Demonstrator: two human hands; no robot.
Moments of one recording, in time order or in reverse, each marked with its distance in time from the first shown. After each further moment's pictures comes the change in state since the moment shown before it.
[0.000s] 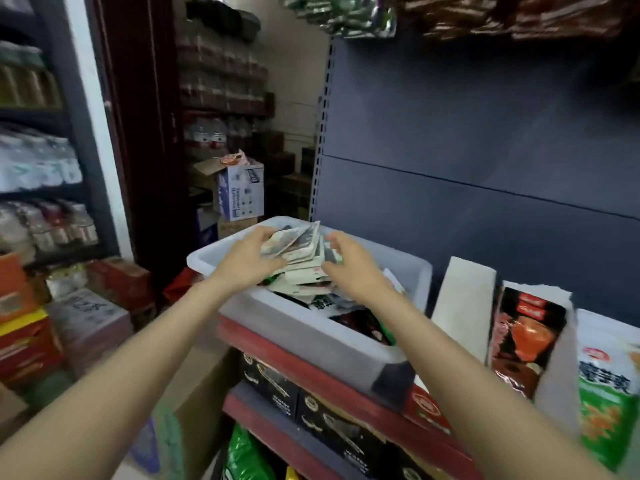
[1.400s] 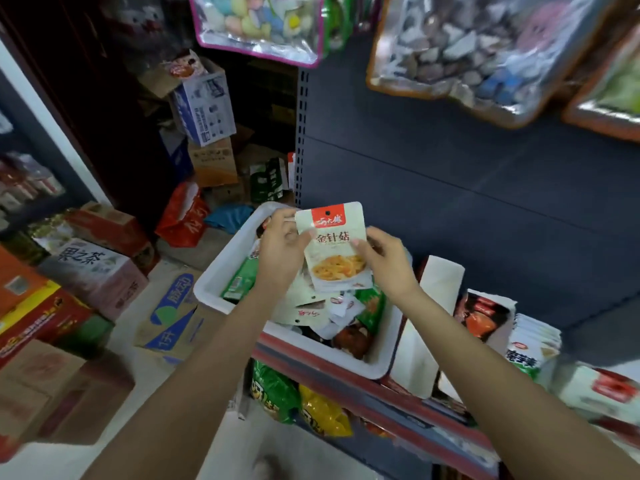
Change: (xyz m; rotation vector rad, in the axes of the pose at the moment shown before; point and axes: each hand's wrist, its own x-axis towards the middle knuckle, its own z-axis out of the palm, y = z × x) left_hand 0.051 0.110 -0.035 -0.673 -0.016 -0.209; right_hand 0.033 -0.030 -0.095 0.492 0.096 0.337
